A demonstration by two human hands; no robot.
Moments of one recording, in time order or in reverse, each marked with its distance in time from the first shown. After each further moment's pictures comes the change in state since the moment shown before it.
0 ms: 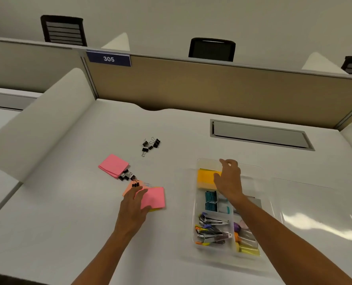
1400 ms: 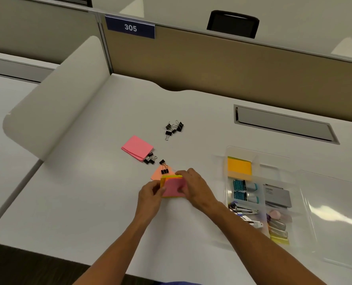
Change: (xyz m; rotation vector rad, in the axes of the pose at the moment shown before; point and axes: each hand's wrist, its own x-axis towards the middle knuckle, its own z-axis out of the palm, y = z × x) left_hand -0.003 -0.019 -0.032 -0.651 -0.069 -0.392; right_hand -0.082 -0.100 0.136 -0.136 -0.347 -0.473
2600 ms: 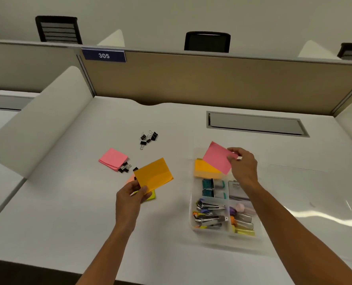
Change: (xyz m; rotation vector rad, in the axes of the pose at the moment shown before) left_hand -0.063 0.073 0.041 -0.415 0.152 -0.002; right_hand -0.060 0.146 -0.165 0.499 0.623 0.445
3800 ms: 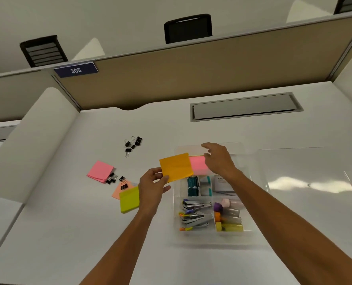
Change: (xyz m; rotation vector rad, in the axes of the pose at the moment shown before) left_hand 0.008 0.001 0.129 0.260 -0.104 0.036; right_hand 0.035 0.027 0.002 -0.178 -0.342 -0.098
